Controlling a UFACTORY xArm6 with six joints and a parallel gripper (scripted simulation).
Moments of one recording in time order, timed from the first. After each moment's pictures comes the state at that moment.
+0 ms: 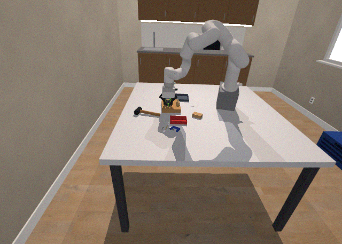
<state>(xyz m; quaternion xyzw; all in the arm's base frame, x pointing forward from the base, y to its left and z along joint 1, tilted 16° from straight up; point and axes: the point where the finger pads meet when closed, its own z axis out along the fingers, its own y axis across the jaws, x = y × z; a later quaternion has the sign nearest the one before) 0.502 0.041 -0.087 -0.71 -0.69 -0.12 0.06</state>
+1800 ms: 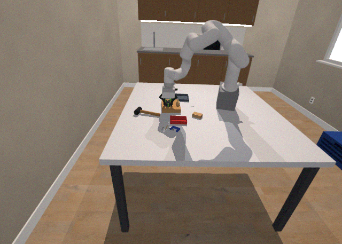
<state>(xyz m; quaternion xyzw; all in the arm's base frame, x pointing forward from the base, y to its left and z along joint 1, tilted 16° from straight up) 0.502 0.041 -0.089 -0.71 -0.69 -0.12 0.06</state>
